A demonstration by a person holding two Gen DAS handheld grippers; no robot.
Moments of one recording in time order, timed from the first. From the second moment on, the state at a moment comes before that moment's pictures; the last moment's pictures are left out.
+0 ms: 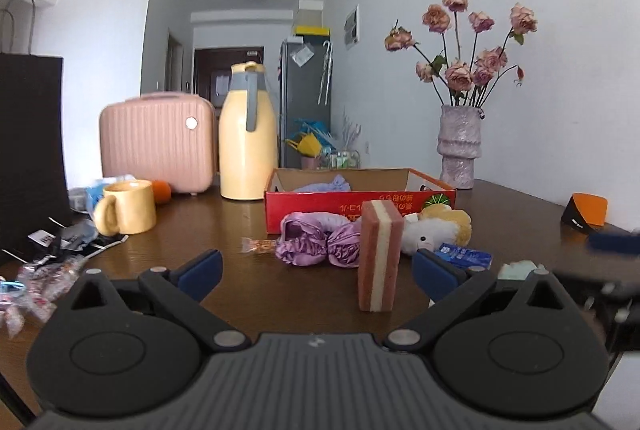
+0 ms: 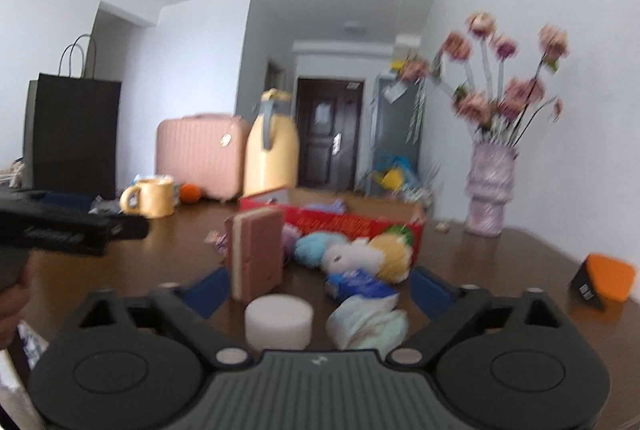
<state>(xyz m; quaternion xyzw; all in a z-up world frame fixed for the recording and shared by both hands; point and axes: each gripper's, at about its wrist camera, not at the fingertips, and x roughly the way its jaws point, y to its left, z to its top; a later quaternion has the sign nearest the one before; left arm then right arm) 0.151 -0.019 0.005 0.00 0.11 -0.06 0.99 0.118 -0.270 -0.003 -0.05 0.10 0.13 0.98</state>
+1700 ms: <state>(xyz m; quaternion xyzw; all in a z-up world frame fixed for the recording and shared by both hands) 0.231 0.025 -0.029 -0.15 0.33 -0.18 0.91 0.205 -0.246 -0.034 0.14 0.28 0.19 0.93</state>
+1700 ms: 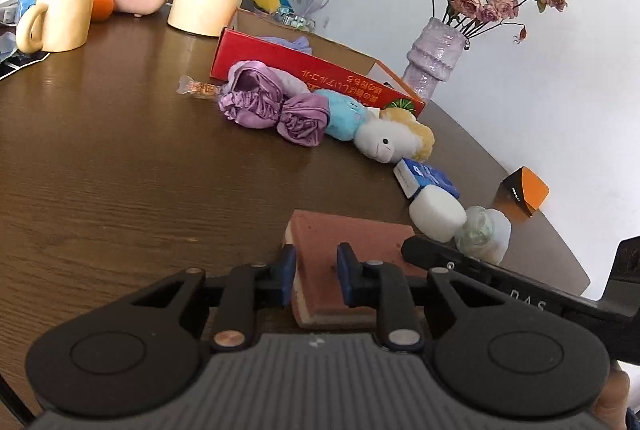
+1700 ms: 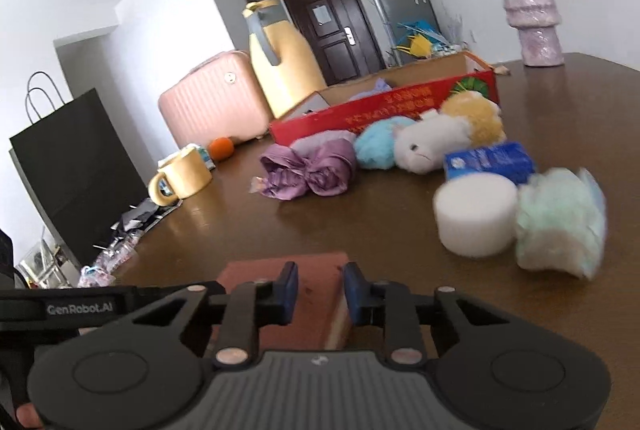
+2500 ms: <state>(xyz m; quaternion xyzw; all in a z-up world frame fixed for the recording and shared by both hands) 0.502 -0.097 0.107 -0.15 0.31 -0.24 0.91 0.478 -0.322 0.112 0.10 0.22 0.14 0.96</state>
